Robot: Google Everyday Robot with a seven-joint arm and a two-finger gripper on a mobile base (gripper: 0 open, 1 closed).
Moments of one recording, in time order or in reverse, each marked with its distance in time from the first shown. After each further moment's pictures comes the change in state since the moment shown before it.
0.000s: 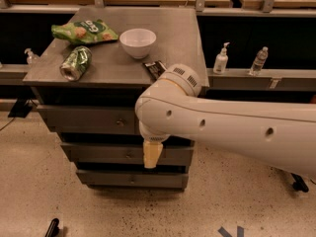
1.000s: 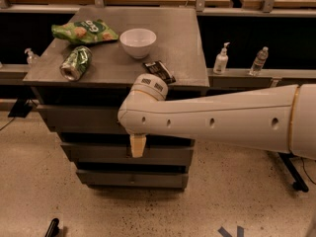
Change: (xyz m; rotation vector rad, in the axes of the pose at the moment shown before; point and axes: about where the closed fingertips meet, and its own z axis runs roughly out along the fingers) arm -0.037 -0.039 0.082 0.074 0.005 -0.082
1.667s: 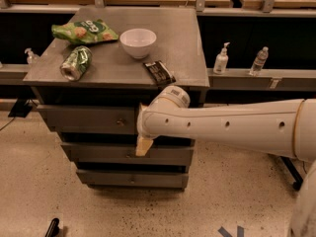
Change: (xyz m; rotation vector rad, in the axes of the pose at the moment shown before) arm 0.025 0.002 0.050 -0.002 -0.148 0.125
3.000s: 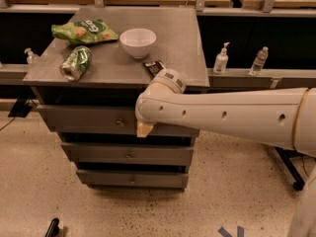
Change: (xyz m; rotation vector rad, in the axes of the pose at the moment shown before) arm -0.008 -0.046 -0.027 0.078 0.055 -0.054
